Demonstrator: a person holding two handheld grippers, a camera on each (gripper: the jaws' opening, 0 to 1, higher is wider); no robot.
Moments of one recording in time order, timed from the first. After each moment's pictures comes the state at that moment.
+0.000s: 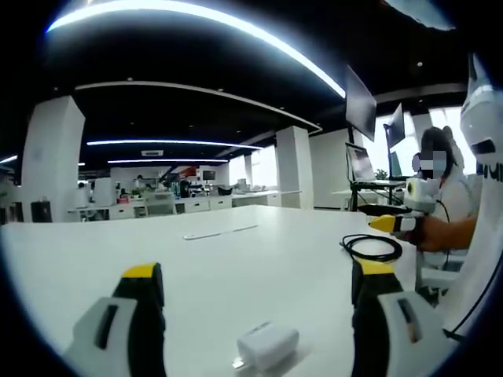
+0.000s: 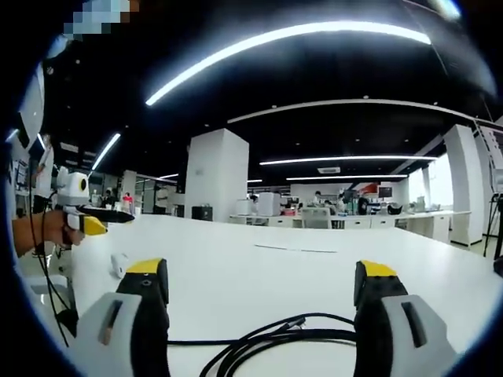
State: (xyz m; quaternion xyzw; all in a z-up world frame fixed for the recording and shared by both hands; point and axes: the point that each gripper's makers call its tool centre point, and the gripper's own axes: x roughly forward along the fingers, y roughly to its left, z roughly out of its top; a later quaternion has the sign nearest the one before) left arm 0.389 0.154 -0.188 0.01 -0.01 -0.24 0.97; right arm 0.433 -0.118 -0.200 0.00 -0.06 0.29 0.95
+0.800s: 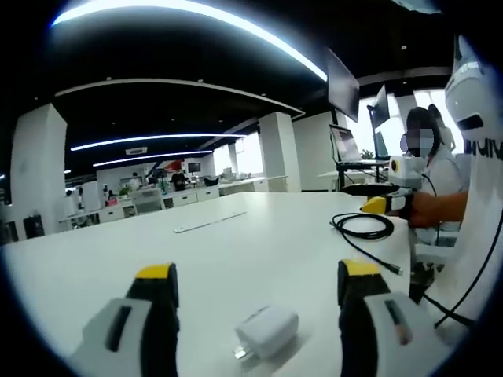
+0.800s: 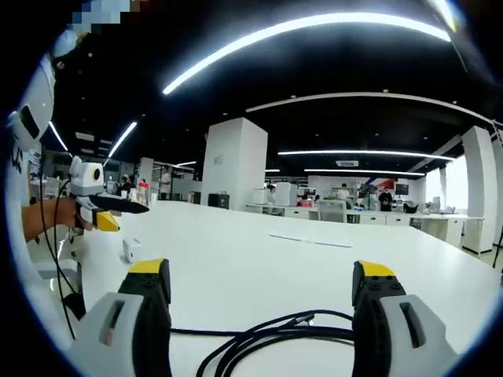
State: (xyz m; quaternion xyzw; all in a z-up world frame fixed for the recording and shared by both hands) left arm 0.384 0.148 -0.206 0.06 0.03 -0.28 0.96; right arm 0.431 -0.105 -0.211 -0.04 -0.03 0.35 0.94
